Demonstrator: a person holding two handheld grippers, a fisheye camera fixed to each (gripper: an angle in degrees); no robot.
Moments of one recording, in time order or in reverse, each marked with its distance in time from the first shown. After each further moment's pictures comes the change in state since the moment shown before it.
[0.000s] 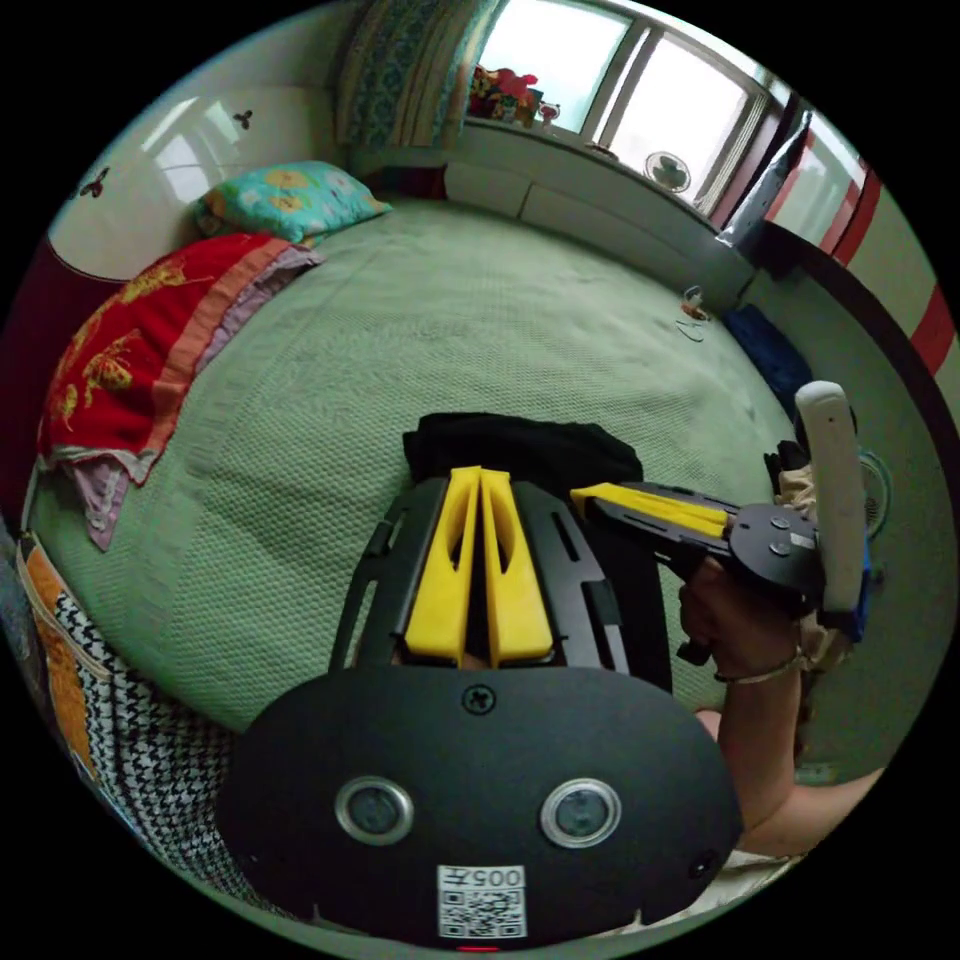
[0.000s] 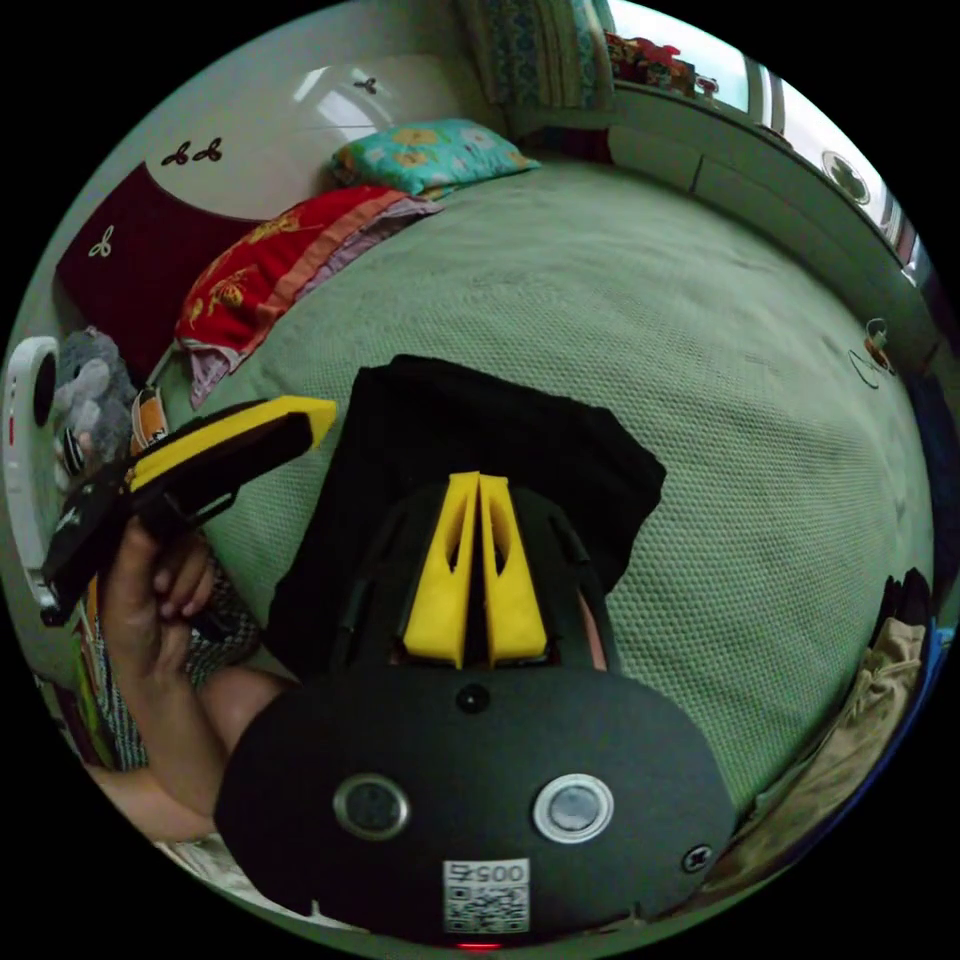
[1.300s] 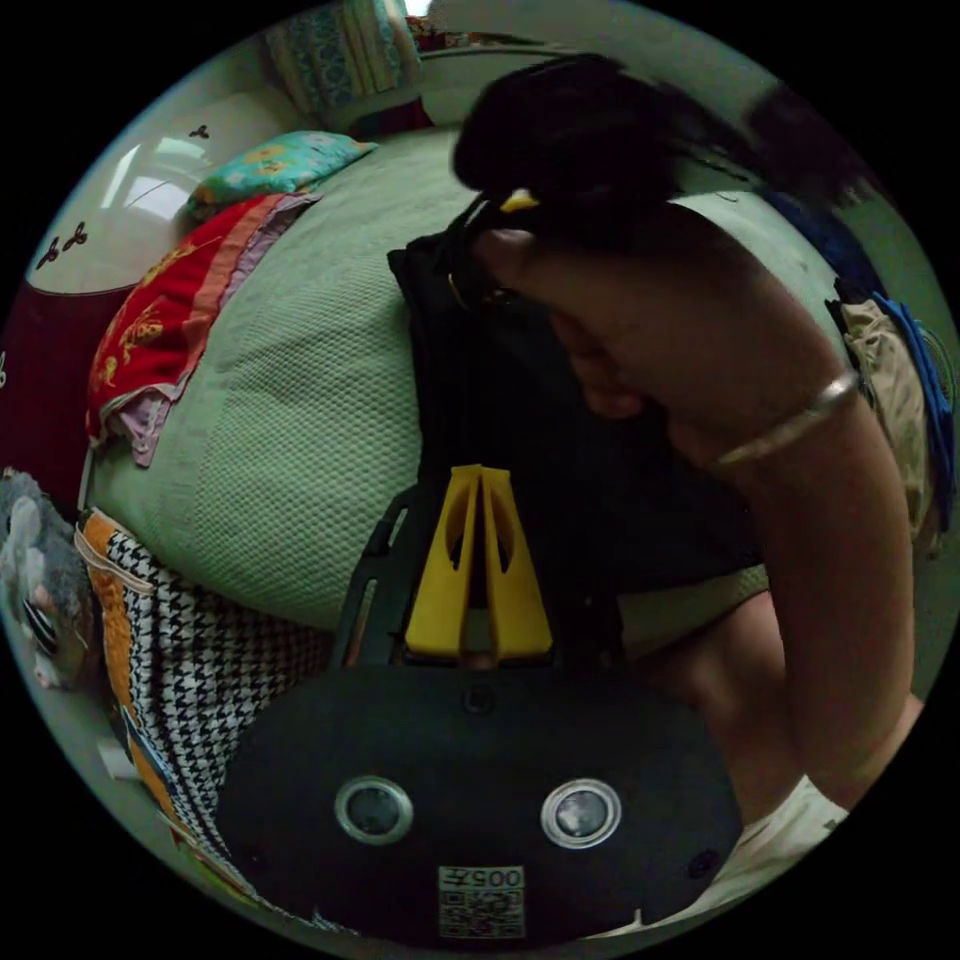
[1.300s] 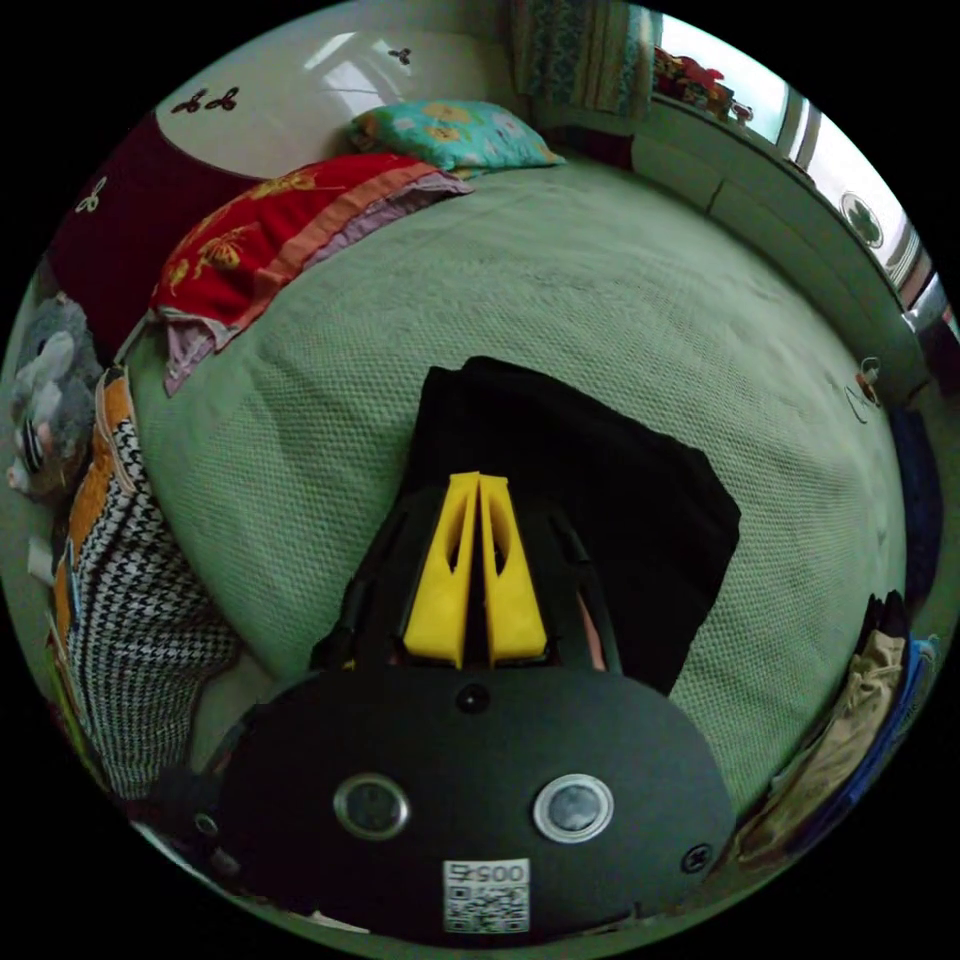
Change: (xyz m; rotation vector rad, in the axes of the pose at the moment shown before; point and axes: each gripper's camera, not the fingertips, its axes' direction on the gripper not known) left arm 0.120 0.186 -0.002 -0.232 -0.191 0.161; right arm -0.047 0.001 0.062 -0.038 0.118 -0.041
